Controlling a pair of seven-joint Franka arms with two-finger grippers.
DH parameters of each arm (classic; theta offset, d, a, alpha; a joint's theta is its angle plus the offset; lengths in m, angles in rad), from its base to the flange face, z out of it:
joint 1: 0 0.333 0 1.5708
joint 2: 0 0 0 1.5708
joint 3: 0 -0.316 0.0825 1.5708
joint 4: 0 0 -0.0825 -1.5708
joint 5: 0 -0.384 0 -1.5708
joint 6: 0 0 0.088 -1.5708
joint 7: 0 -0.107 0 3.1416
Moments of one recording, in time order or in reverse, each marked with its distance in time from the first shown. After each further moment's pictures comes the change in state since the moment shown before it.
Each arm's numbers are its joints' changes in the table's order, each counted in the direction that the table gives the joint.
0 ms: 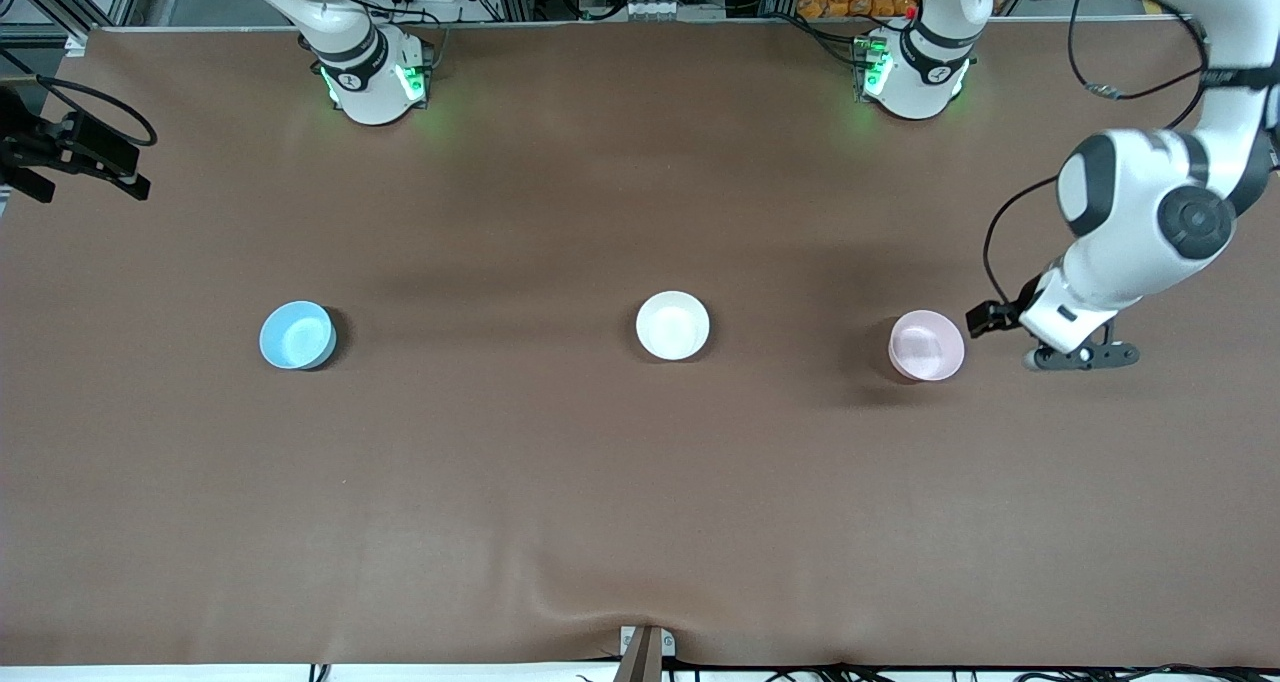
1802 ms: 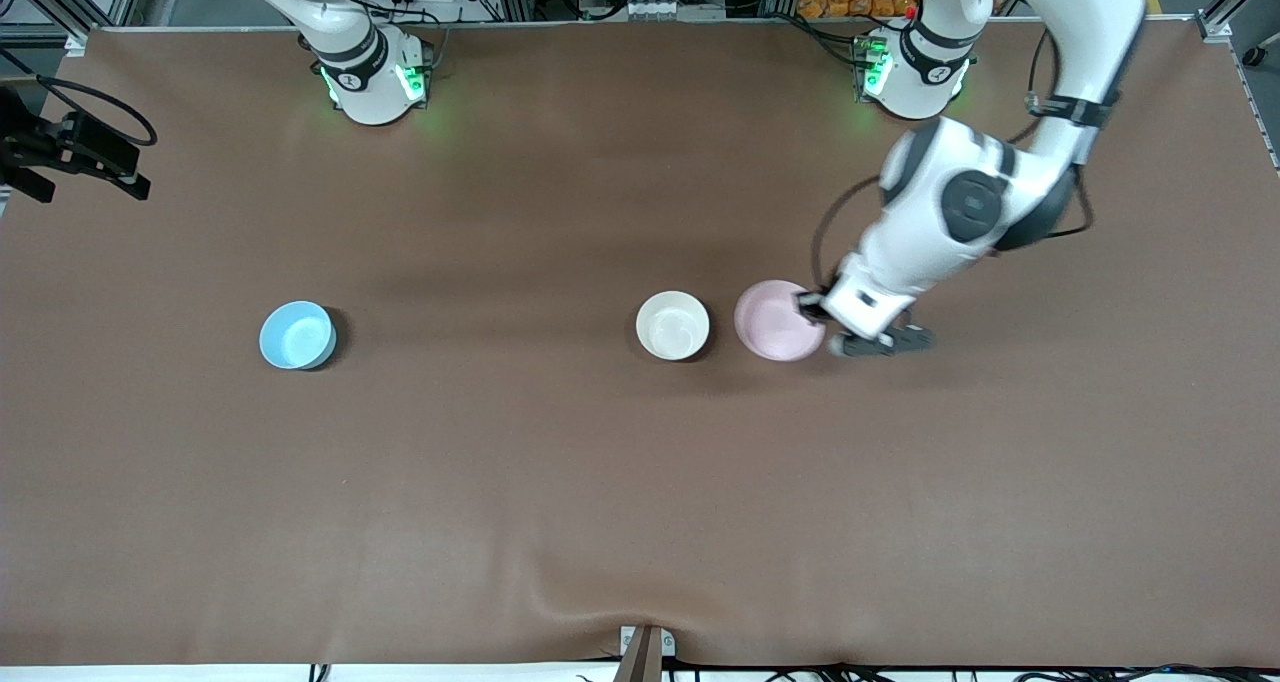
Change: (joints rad) left arm -0.066 -0.057 0.439 -0.146 0.088 -0.056 0.513; right arm 0.000 0.000 0.000 0.000 0.000 -0.001 0.001
